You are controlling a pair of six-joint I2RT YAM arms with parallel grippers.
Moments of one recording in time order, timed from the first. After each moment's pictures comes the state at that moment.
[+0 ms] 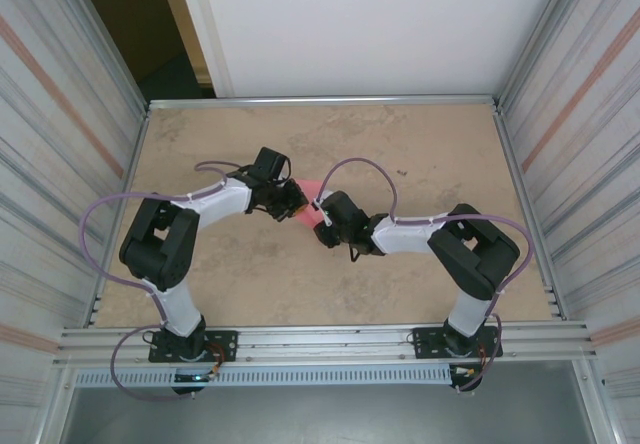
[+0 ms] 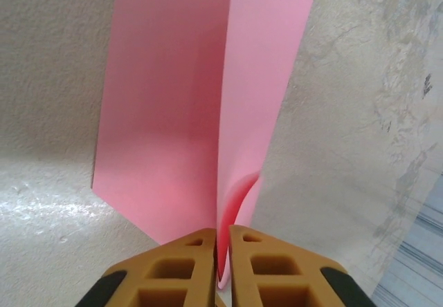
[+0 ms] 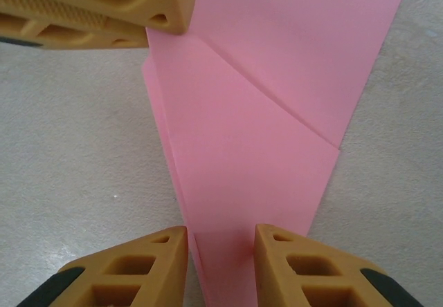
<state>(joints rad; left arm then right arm) -0.49 1.77 1.10 -0.33 0.37 -1.05 0.85 1.75 0.86 0.06 0.11 0.19</state>
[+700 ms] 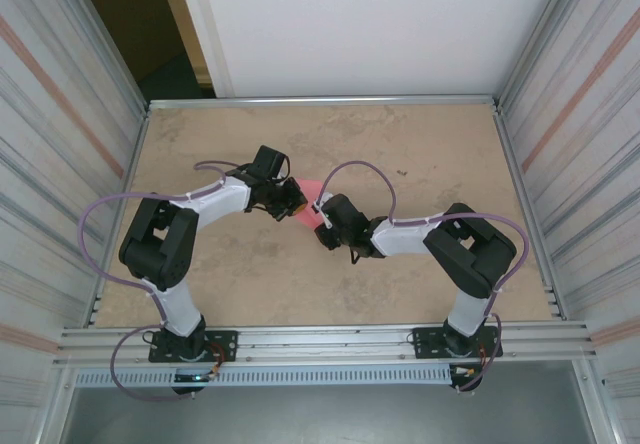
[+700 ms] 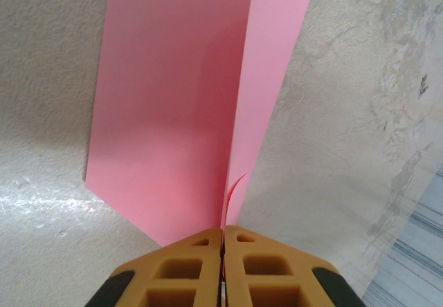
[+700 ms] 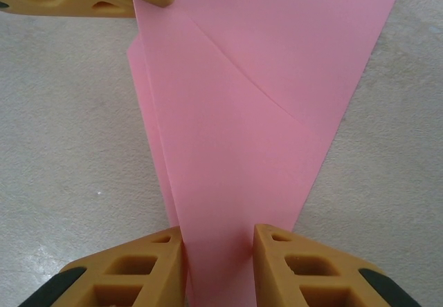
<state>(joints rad) -0.48 1.77 1.11 -0.35 0.38 -1.06 0.85 1.77 0.83 0.11 0.13 0.16</state>
